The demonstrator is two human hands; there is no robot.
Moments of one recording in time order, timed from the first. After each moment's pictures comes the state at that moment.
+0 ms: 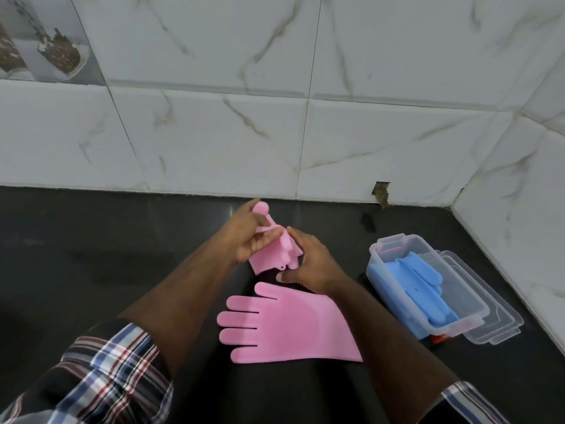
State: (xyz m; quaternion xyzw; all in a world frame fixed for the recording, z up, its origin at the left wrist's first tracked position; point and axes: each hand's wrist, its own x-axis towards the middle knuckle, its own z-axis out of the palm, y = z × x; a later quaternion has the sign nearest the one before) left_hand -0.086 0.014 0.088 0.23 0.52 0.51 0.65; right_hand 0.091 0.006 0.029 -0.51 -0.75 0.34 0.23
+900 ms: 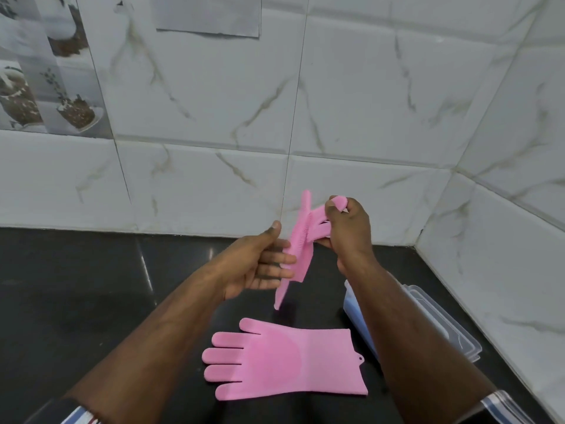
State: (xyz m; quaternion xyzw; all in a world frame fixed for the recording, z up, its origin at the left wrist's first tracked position) left_hand -0.070 -0.048 0.166 0.45 0.47 0.37 0.66; right_hand 0.117 -0.005 0.191 -0.53 -0.48 0.38 0.59
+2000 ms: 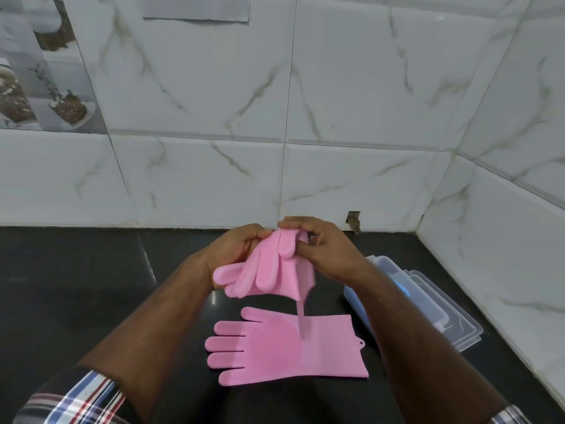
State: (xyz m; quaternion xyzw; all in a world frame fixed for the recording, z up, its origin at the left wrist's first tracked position) left_hand -0.081 -0.043 0.156 0.35 0.35 0.36 0.79; right_hand 0.125 -0.035 0.165 -0.44 -0.76 0.34 0.34
